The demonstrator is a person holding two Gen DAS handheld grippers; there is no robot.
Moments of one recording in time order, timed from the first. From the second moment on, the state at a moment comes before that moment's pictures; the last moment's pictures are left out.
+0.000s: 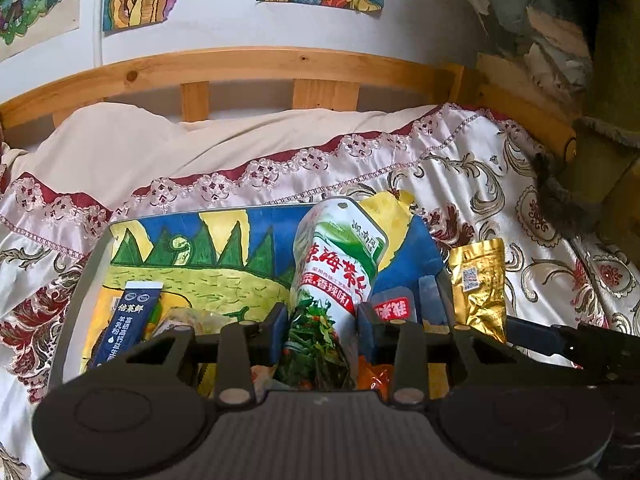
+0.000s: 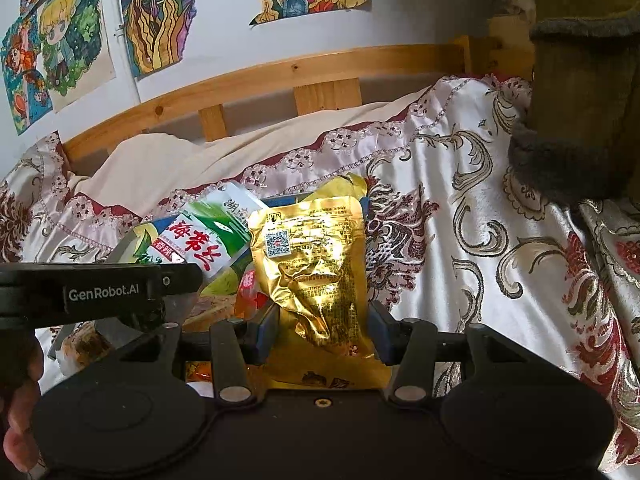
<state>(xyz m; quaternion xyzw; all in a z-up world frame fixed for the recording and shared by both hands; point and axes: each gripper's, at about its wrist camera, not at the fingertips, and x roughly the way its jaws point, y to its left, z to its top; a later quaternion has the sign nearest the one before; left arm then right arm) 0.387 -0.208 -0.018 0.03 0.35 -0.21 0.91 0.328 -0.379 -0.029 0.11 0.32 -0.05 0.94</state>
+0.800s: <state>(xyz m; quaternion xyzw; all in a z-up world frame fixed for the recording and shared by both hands) 0.367 -0.170 0.000 -0.03 0.31 -0.19 0.93 0.310 -0.382 -0.012 0.12 0.28 -0.07 0.95</state>
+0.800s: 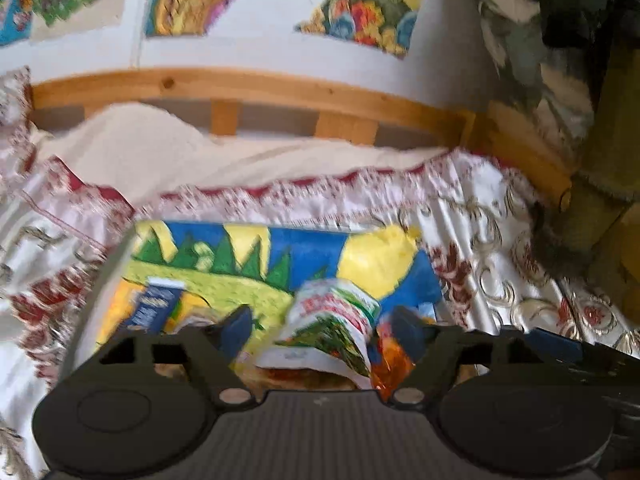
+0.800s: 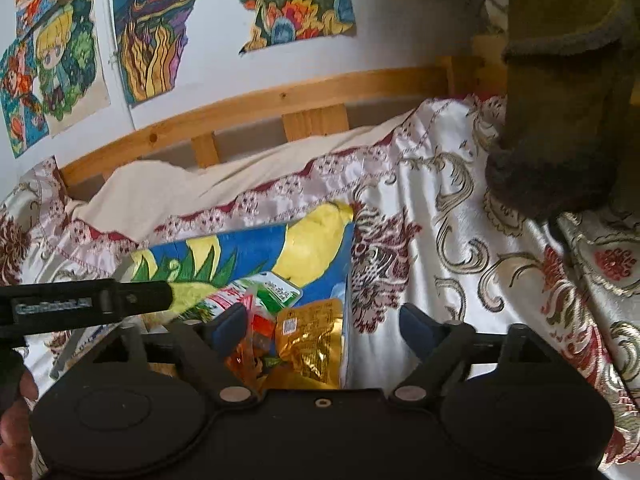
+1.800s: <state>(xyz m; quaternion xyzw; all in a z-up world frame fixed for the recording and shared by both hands) 0.223 -0.082 0.068 -0.02 0.20 -0.07 0.98 0.185 -0.334 0.057 0.12 0.15 -0.05 0.98</state>
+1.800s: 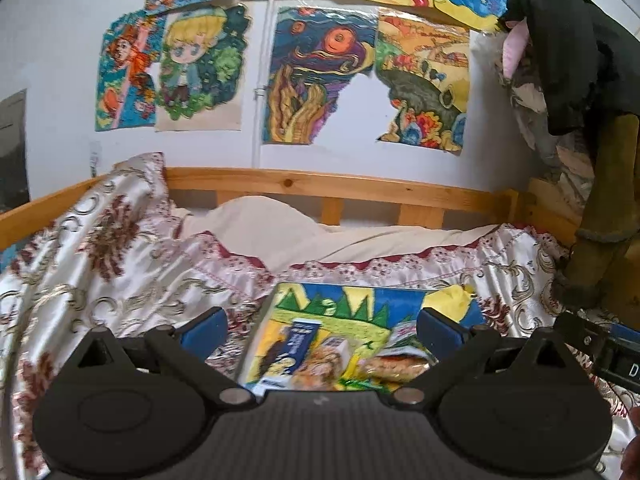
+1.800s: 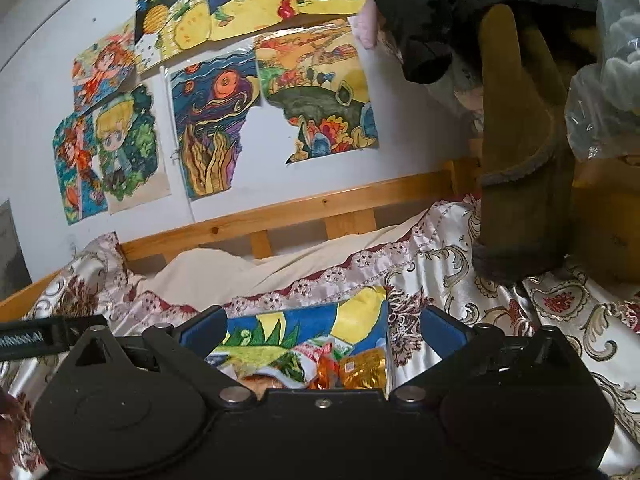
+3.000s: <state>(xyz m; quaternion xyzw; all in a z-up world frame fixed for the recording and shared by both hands) 0.076 -0.009 0.030 0.00 0.24 -0.01 0.97 0.033 -0.262 0.044 0.10 0.19 -0.04 0.98</state>
